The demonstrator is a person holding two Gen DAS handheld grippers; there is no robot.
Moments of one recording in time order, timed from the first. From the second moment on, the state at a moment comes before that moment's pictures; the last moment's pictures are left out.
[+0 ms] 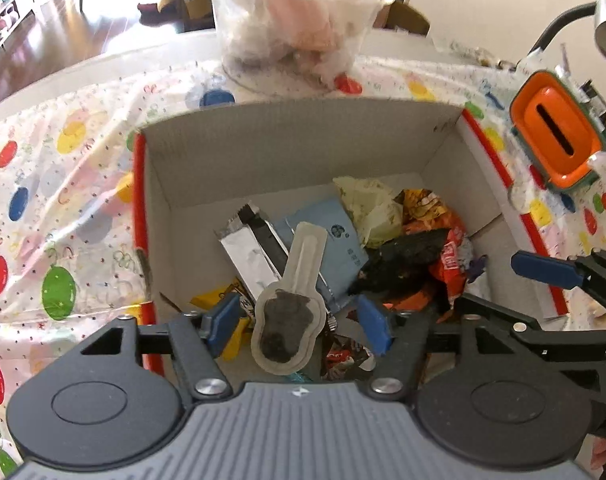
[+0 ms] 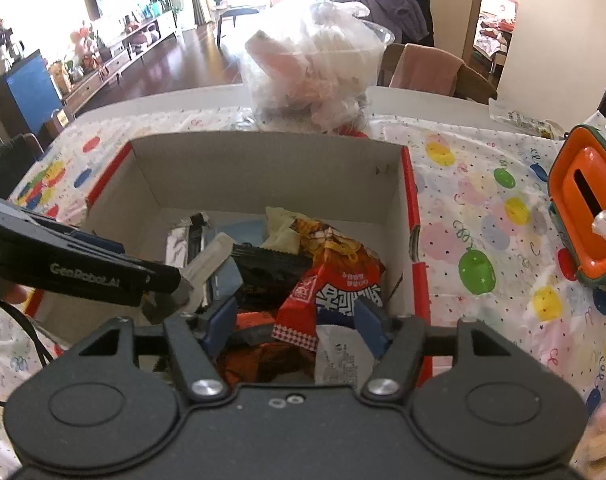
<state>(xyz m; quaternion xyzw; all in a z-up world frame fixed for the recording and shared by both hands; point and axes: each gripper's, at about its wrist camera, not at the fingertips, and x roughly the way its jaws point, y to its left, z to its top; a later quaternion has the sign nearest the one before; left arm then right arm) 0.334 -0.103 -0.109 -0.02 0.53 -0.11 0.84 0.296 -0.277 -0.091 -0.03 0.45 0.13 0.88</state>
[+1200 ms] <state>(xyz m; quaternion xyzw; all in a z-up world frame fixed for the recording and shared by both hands) 0.206 -0.059 -0.024 0.00 0.38 -0.16 0.91 0.193 -0.274 -0.024 0.09 0.34 0.13 0.93</state>
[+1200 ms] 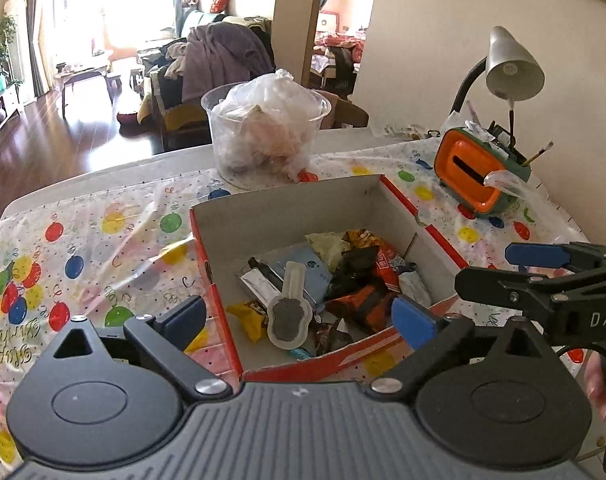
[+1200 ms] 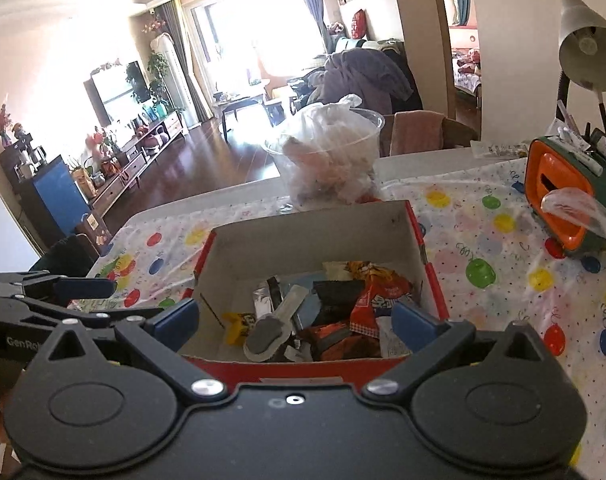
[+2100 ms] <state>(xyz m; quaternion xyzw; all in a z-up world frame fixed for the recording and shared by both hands) 0.181 -0.056 -0.013 -0.02 0.36 -0.14 0.92 0.164 -0.271 -0.014 0.07 0.32 0.13 0.94</state>
